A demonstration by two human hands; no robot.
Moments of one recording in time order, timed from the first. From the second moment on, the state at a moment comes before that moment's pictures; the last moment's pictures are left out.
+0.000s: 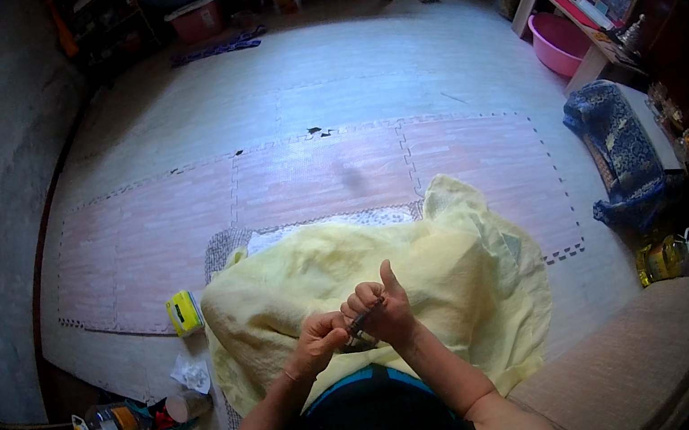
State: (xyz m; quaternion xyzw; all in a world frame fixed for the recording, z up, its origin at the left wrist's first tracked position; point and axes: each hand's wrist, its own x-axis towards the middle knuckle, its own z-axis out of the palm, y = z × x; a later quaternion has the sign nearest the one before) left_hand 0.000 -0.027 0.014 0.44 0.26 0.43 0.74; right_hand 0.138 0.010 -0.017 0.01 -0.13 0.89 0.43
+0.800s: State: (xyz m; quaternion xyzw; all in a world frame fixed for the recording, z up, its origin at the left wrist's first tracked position) left_hand 0.001 -0.025 0.015 0.41 0.26 0.44 0.75; right_hand 0.139 0.010 -0.015 -0.01 -0.09 0.90 0.43
